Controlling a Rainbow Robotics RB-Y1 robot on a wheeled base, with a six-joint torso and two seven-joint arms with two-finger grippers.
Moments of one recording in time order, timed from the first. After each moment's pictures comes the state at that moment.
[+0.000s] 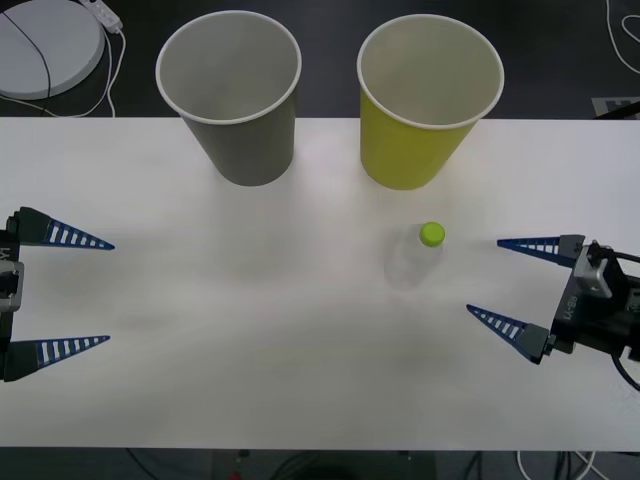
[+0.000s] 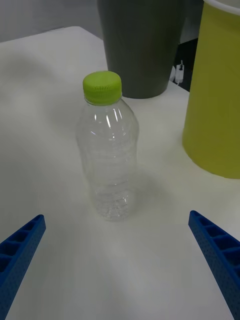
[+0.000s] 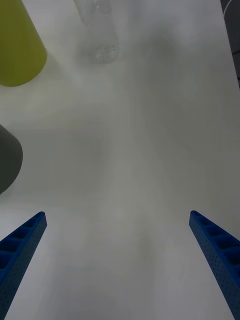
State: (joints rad) right arm 0.23 -0.88 0.01 -1.78 1.07 -0.80 0.13; left arm 0.26 1.13 0.26 -2.01 -1.31 -1.13 -0.09
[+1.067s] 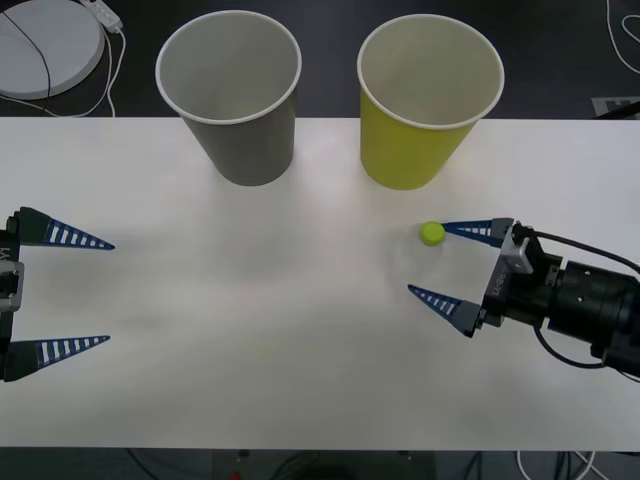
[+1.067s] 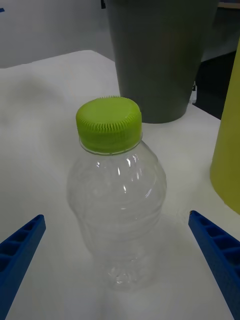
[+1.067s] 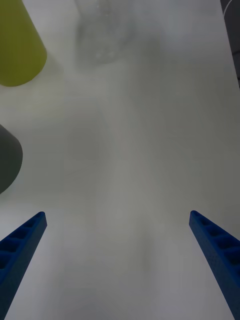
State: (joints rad) right arm -0.01 -0.77 0.21 -1.63 1.07 -0.77 0.18; left arm 0.26 1.13 0.26 -2.01 -1.31 -1.13 -0.09
